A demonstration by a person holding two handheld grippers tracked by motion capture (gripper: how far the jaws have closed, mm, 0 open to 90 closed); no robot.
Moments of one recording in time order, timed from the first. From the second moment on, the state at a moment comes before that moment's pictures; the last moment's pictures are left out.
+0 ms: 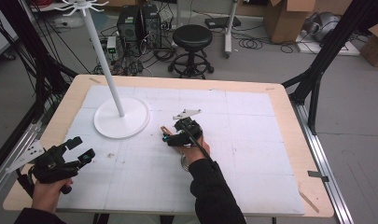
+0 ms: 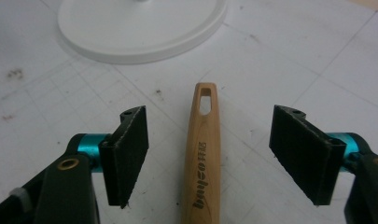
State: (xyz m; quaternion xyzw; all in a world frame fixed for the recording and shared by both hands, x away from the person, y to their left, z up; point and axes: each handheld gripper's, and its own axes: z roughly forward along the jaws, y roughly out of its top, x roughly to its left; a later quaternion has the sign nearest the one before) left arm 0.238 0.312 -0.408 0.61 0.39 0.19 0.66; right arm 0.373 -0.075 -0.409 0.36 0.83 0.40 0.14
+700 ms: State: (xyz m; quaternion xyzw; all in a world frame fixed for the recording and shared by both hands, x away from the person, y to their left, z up) left arm 0.238 0.312 -0.408 0.61 0.39 0.19 0.67; right arm 0.382 -0.058 -0.438 0.35 0.87 0.33 0.14
